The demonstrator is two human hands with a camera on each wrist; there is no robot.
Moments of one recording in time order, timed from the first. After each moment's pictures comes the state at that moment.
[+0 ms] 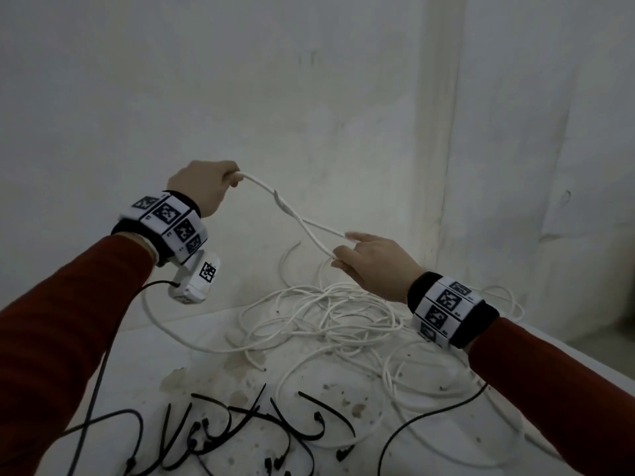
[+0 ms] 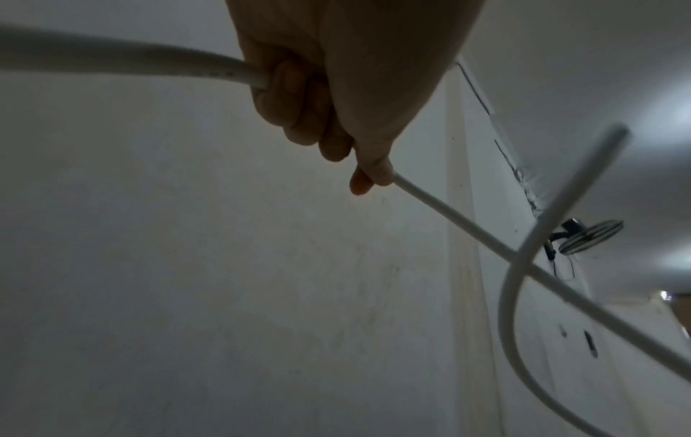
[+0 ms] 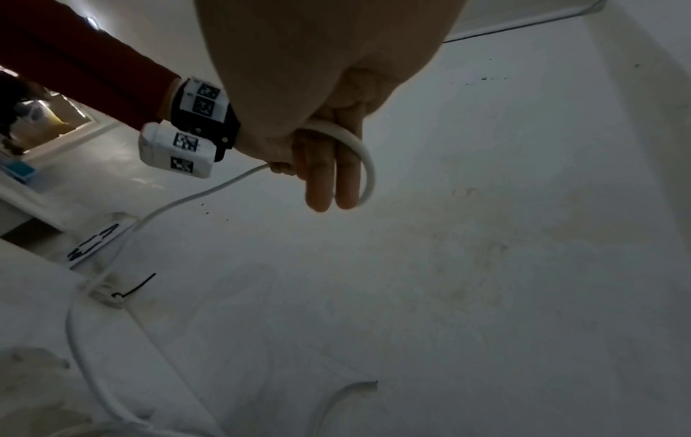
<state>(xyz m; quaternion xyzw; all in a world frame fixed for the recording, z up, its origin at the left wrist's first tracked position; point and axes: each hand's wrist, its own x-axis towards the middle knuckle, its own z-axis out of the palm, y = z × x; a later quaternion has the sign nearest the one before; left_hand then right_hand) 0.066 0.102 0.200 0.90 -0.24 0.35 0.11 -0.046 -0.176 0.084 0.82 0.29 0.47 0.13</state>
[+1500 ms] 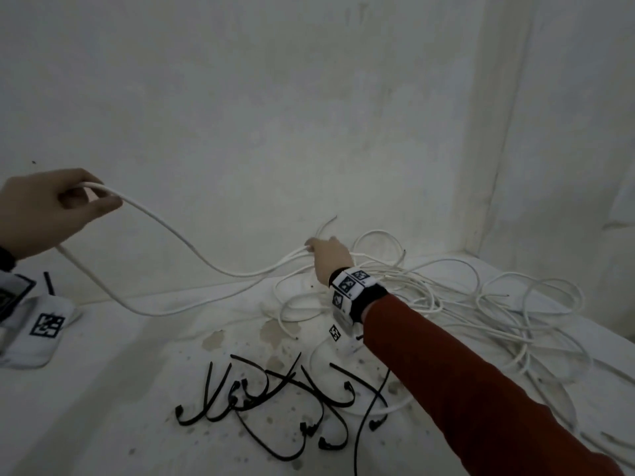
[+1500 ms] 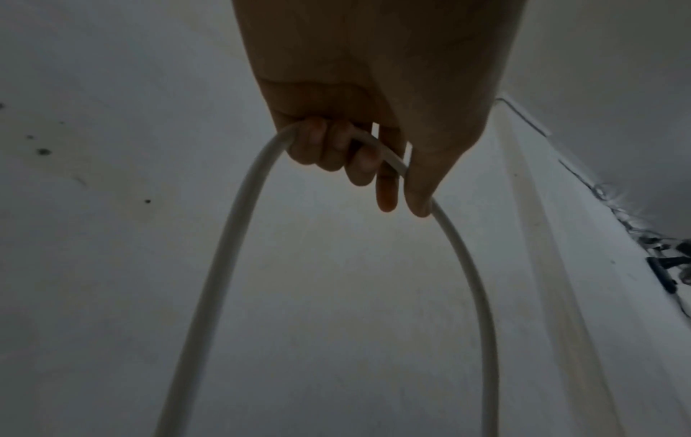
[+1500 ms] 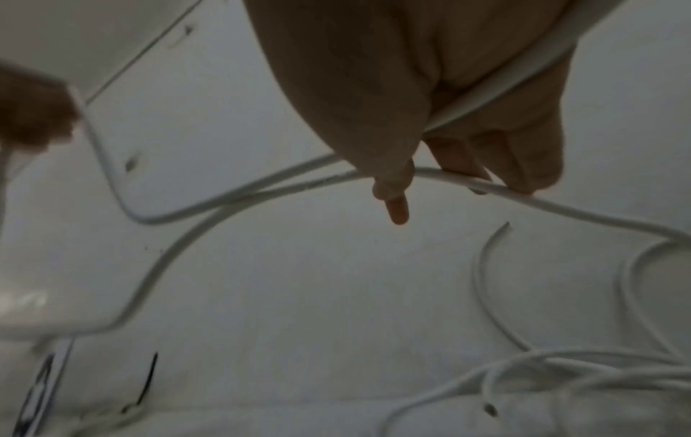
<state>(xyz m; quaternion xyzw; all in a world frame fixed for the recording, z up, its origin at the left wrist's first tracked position) 0.036 0.344 0.136 0.89 -0.14 0.36 0.24 0.058 -0.053 0.028 0.98 0.01 0.14 -0.14</state>
